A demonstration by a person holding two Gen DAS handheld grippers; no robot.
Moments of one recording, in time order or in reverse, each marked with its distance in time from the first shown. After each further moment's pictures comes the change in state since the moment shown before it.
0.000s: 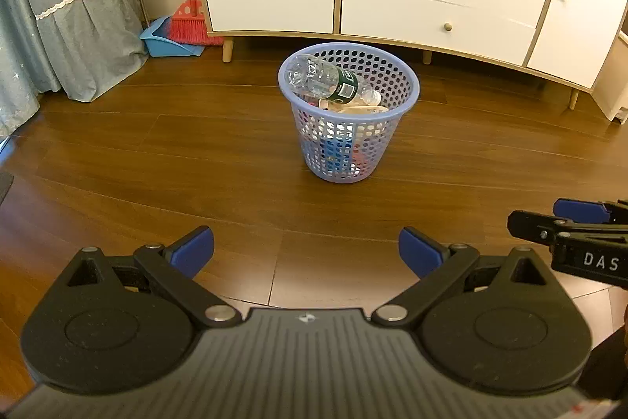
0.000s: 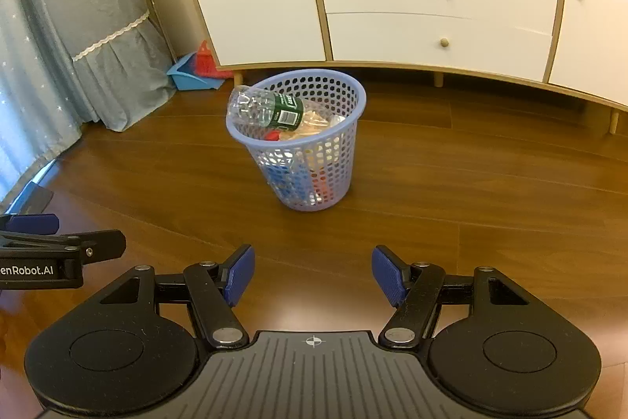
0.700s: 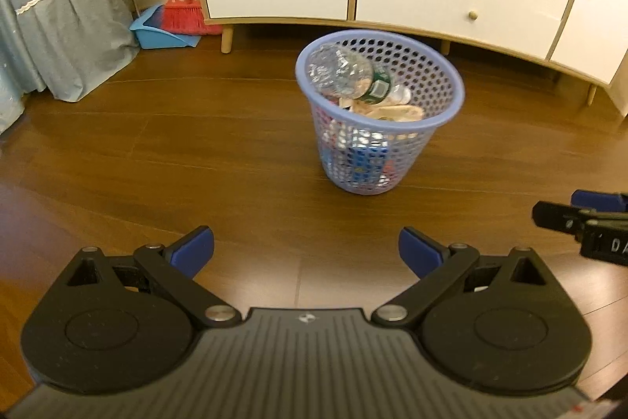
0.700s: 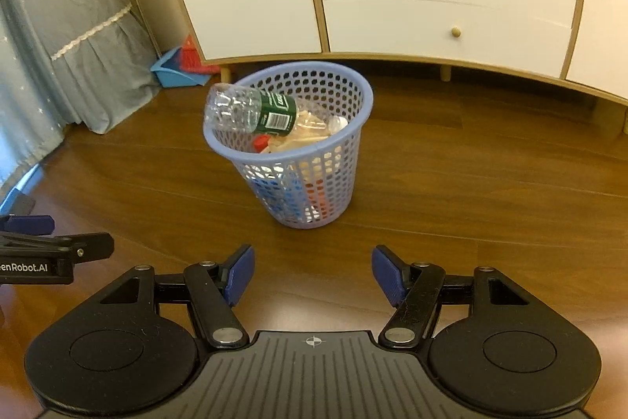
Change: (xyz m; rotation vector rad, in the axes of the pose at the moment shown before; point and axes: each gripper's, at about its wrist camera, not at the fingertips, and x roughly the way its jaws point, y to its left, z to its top) left arm 0.086 0.037 0.032 0.011 0.038 -0.012; right arm 0.076 -0.006 0.031 0.010 0.013 -0.013
